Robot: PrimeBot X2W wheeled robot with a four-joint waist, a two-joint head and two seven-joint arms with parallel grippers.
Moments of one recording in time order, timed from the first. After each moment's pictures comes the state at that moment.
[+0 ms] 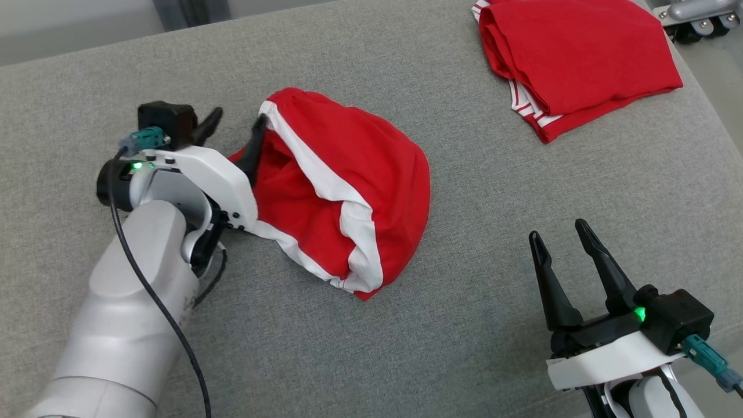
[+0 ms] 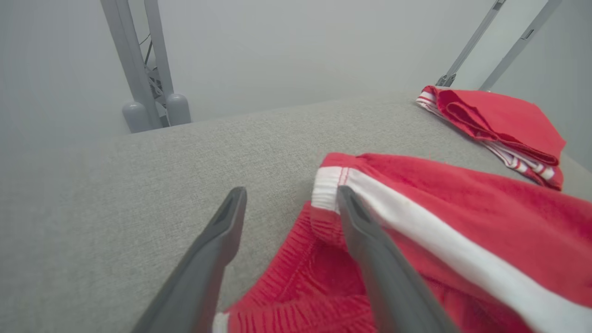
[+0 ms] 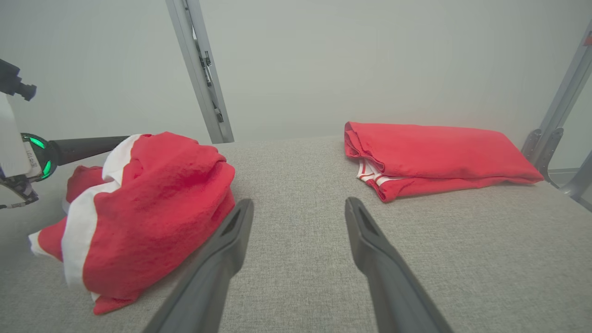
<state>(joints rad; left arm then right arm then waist) -0.83 0.12 -0.36 0.89 -0.45 -0.12 -0.06 -0.12 -0.08 0.18 0.09 0.24 0.13 -0.26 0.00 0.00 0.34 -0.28</state>
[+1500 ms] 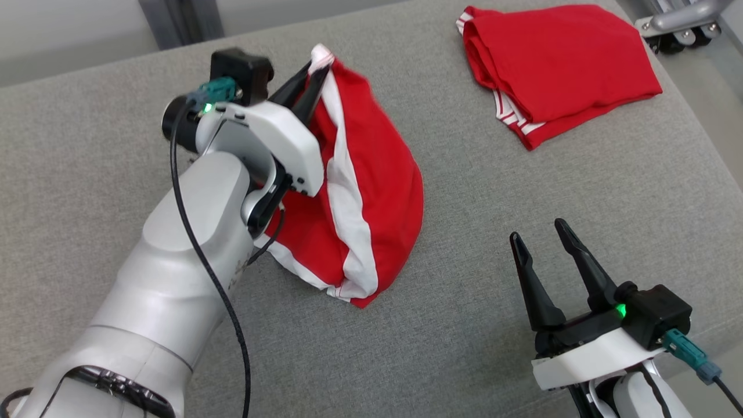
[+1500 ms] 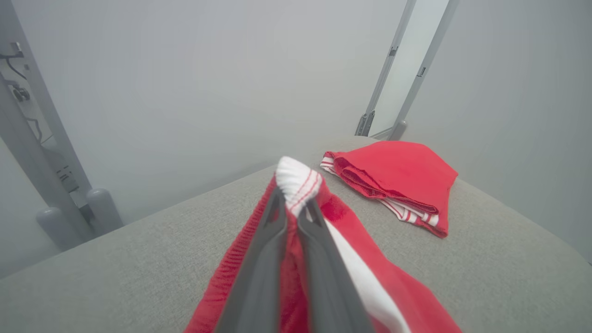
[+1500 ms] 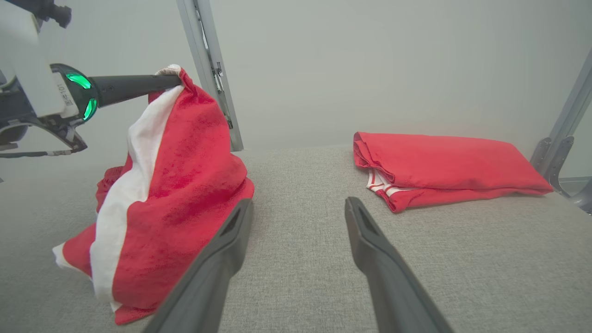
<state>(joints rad) -0.99 0.05 -0.62 0.91 -0.59 -0.13 -0.12 -0.15 -0.08 0.23 0.11 0.25 0.13 -0.26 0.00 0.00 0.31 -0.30</state>
